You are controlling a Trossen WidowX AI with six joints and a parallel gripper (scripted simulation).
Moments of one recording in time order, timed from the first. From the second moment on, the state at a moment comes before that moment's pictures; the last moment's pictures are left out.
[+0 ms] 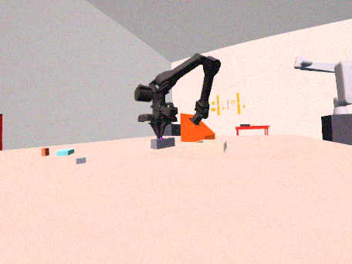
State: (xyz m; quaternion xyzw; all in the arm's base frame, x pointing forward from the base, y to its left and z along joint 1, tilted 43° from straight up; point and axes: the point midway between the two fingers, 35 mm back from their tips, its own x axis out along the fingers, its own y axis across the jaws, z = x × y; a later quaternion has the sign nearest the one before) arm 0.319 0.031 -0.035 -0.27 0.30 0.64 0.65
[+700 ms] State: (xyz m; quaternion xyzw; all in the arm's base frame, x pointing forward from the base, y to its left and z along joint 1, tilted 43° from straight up) arm 0.319 0.024 -0.027 -0.27 0.30 0.64 0.65
